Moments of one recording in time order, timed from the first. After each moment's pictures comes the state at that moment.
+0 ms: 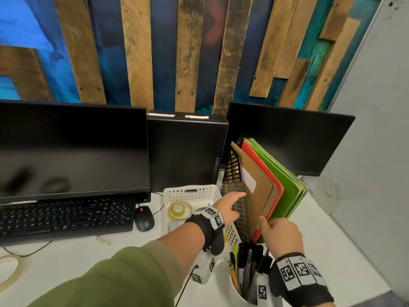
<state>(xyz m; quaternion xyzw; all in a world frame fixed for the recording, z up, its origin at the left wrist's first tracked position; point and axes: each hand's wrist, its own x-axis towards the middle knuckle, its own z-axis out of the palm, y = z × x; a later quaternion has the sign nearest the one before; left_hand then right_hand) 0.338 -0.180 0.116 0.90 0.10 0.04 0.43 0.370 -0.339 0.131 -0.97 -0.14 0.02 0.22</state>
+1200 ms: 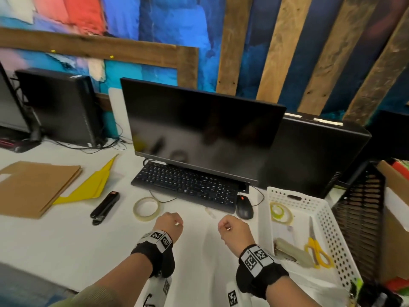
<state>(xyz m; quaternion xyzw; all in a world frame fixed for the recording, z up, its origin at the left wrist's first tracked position) 0.000 -0.003 0.015 0.75 0.59 0.09 0.29 0.167 -0.118 0.055 -0.77 -0.45 0.29 0.34</state>
